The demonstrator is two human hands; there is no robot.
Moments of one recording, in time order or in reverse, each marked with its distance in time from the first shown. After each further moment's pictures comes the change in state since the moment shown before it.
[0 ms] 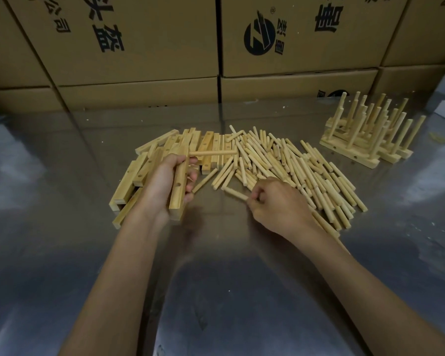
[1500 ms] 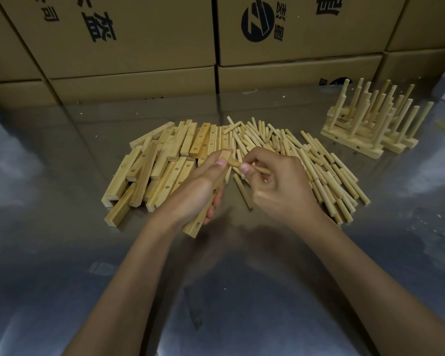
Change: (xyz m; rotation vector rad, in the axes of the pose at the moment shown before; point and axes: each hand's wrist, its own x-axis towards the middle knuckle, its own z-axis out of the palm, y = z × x) left_hand -0.016 -0.023 0.029 0.612 -0.326 0.171; right_hand -0.001 -0.009 -0.021 0.439 0.214 -0.282
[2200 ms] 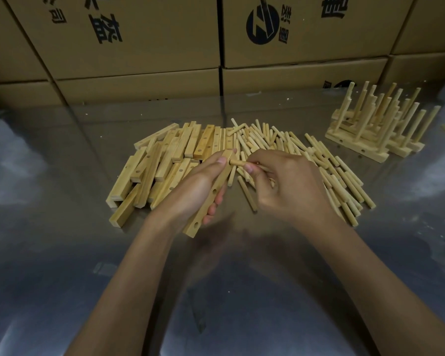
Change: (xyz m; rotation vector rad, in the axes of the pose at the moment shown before) left_hand -0.003 0.006 -0.008 -0.153 -0.027 -0.056; right_hand 0.001 -0.009 -0.010 -0.339 0.029 -0.154
